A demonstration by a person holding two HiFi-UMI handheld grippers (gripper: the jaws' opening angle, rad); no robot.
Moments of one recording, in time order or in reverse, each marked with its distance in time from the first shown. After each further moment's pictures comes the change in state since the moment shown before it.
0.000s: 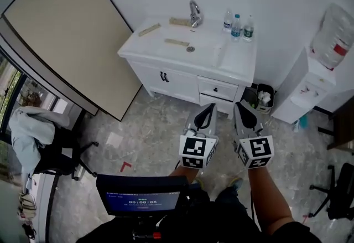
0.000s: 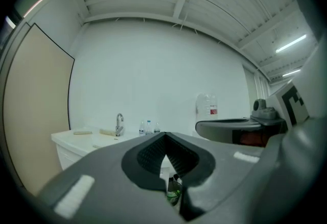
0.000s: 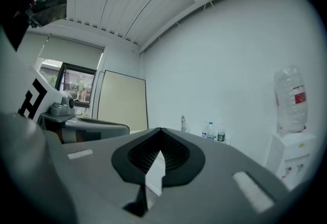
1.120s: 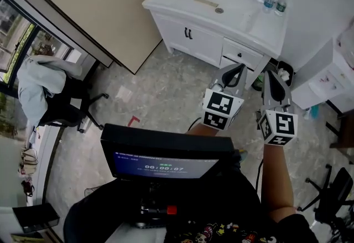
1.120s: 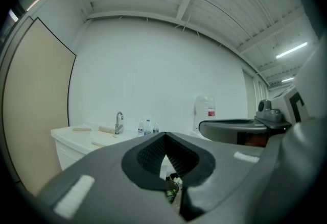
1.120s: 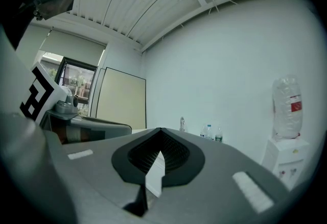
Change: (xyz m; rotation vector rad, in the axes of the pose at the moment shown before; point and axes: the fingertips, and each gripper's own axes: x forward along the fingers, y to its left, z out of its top) left arm -0.020 0.010 -0.001 -0.017 -0.001 -0.031; right arm -0.014 0.026 0.008 -0.036 -0.013 -0.048
